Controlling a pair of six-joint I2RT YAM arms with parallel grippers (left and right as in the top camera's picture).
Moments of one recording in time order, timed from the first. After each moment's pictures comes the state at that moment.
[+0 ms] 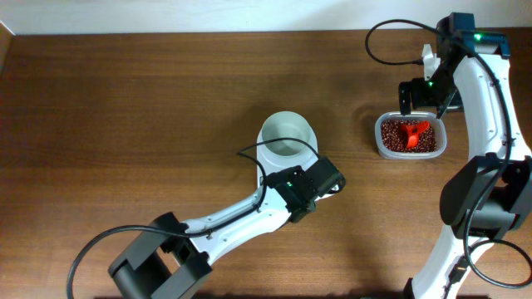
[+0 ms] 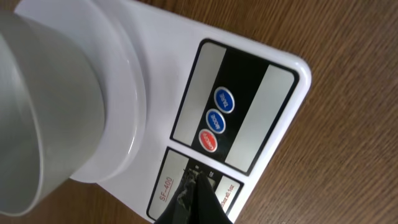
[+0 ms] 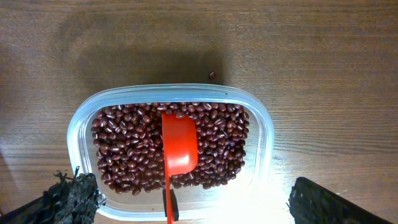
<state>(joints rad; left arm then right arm) -0.92 1.76 1.11 -0.56 -0.35 0.40 -0.11 2.09 1.99 -1.34 0.08 -0.10</state>
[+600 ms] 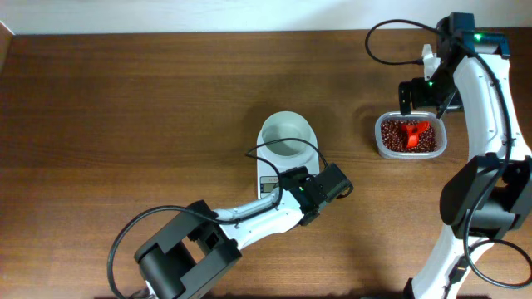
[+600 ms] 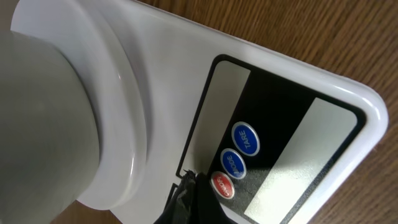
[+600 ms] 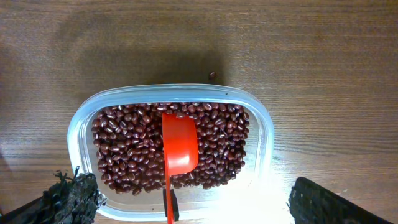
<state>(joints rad) -0.95 1.88 1.11 -0.44 -0.51 0.40 -0.11 2.09 1.99 -1.34 0.08 -0.10</state>
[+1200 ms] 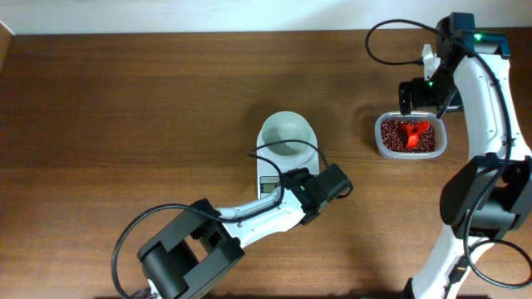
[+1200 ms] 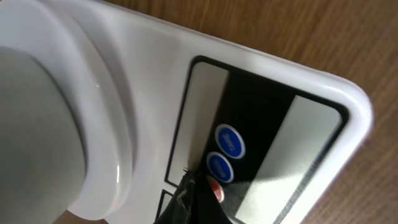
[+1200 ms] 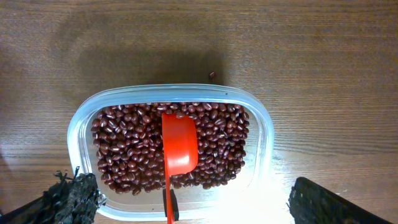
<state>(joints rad) -0.95 1.90 1.12 -0.46 -0.48 0.46 -0.11 2.09 1.99 -1.34 0.08 -0.10</state>
